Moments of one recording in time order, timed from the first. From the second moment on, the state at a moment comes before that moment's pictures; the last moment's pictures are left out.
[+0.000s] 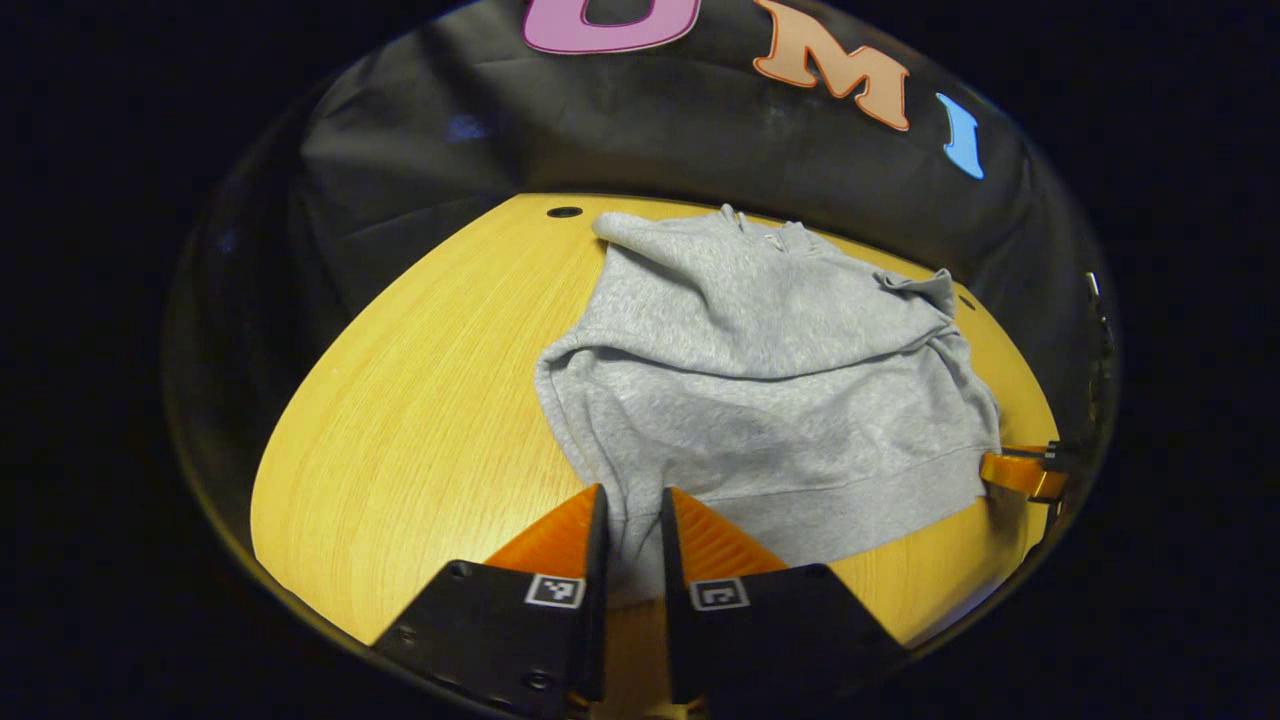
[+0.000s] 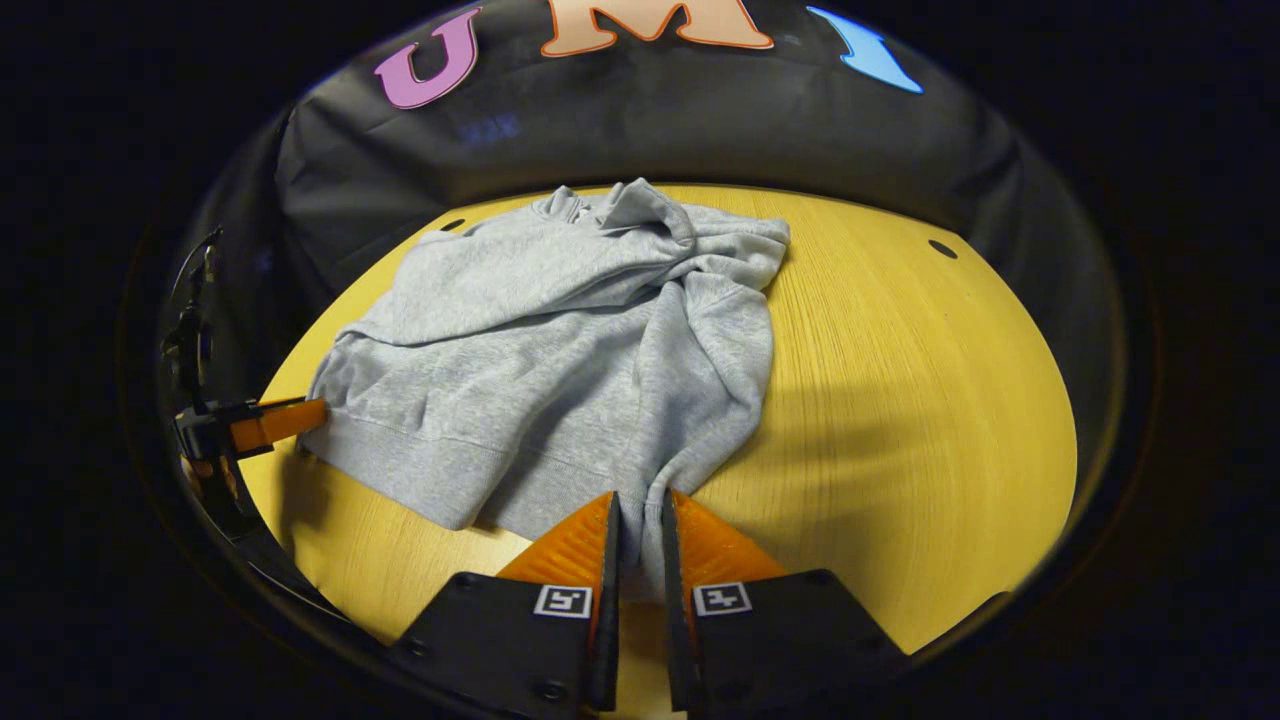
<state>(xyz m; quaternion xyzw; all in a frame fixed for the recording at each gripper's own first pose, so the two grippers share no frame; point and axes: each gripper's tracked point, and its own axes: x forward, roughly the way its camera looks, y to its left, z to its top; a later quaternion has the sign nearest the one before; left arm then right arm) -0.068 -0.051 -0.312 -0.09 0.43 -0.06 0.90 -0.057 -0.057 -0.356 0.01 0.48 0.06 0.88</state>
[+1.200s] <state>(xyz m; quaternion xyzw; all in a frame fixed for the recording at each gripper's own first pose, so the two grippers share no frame) -0.037 -0.059 -0.253 -0.16 0.43 -0.06 0.88 -0.017 -0.039 -0.268 0.21 0.45 0.08 0.86</state>
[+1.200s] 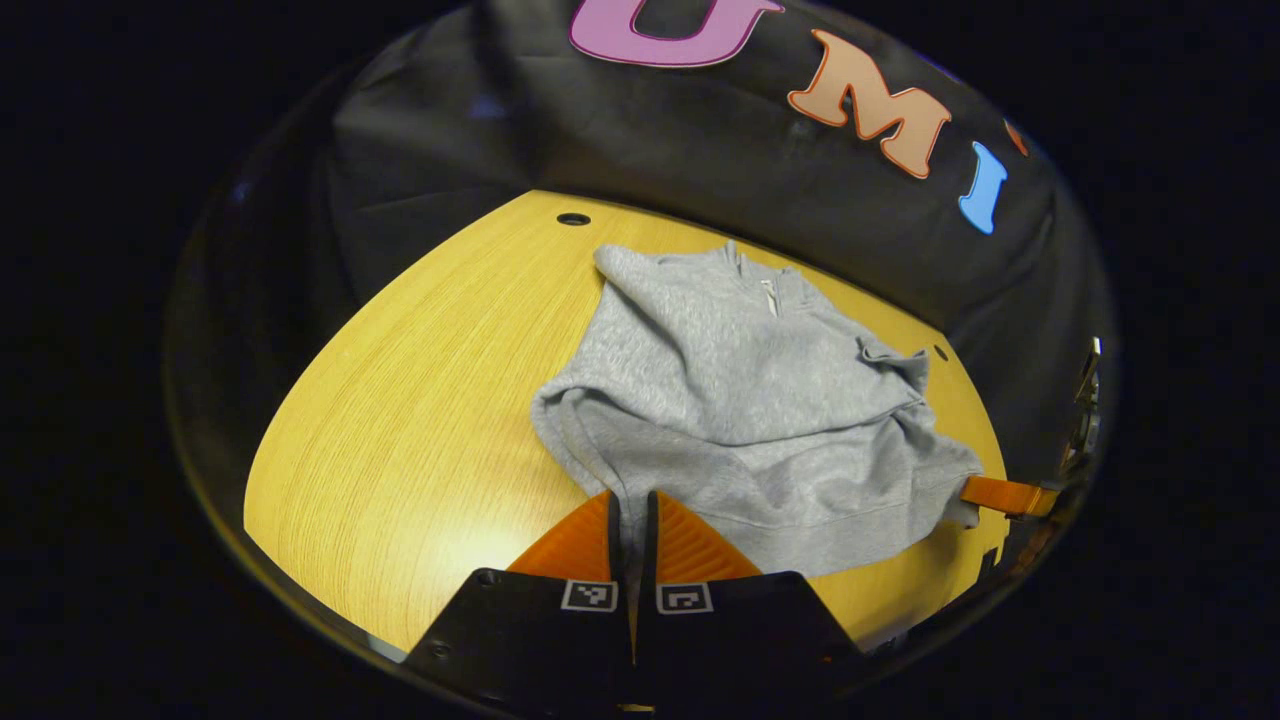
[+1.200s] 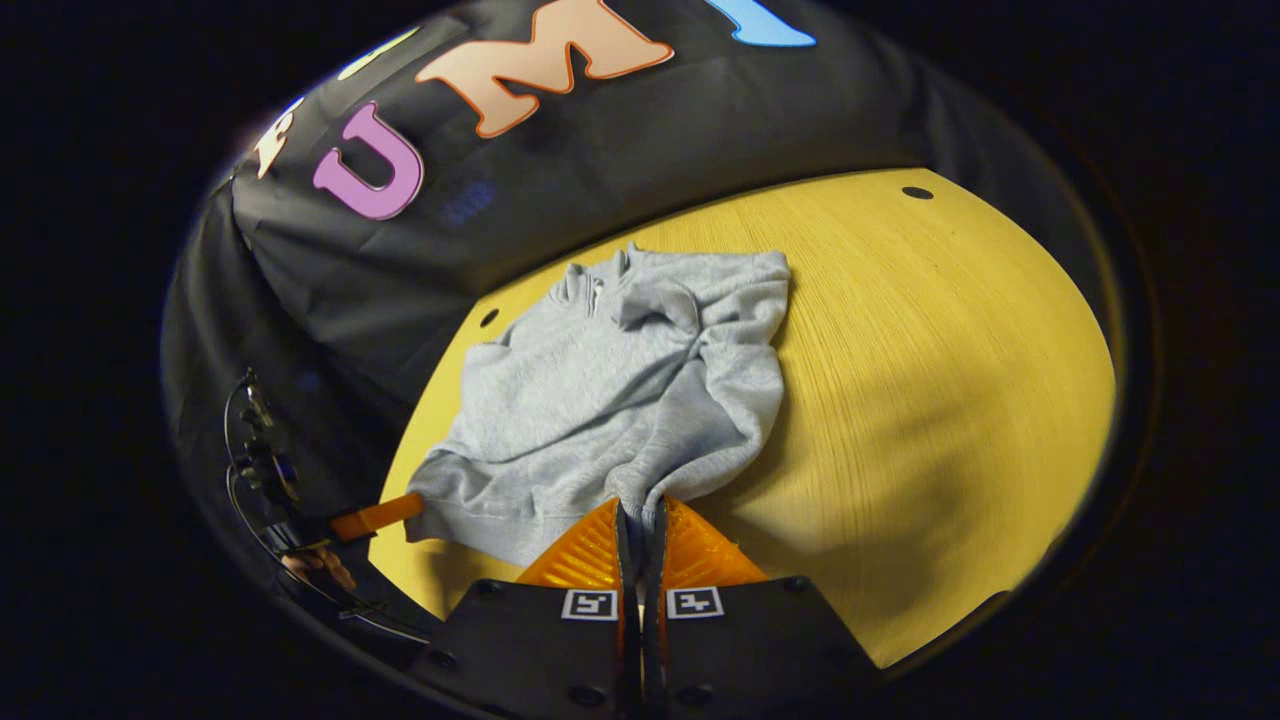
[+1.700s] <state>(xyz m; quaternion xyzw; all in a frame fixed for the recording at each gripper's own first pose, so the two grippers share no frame) 0.034 -0.062 -0.199 -0.19 0.39 -0.08 0.90 0.056 -0.057 -0.215 0.31 0.40 0.06 0.86</state>
